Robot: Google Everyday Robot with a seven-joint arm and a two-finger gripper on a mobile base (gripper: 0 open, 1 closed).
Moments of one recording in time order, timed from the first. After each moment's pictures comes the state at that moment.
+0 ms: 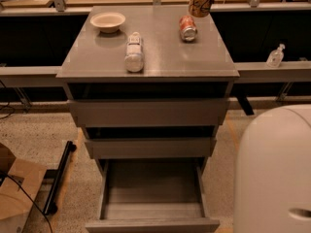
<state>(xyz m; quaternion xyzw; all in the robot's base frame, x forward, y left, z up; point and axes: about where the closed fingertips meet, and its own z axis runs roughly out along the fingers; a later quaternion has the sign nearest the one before) 0.758 -0.124 1.089 -0.27 0.81 0.22 0.48</state>
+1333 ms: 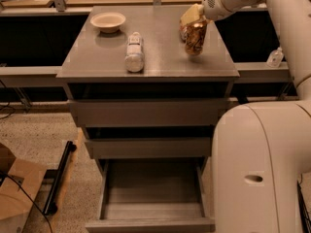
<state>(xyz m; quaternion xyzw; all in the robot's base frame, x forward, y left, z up) 0.809 -0.125 0.949 -0.21 0.88 0.21 0.37</state>
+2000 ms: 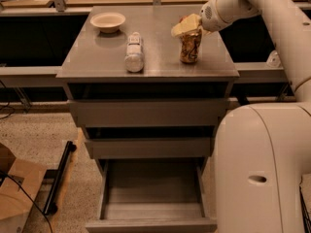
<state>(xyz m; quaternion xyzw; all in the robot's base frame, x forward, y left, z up) 0.807 -0.125 0.912 -0.20 0.89 0.23 0.34</state>
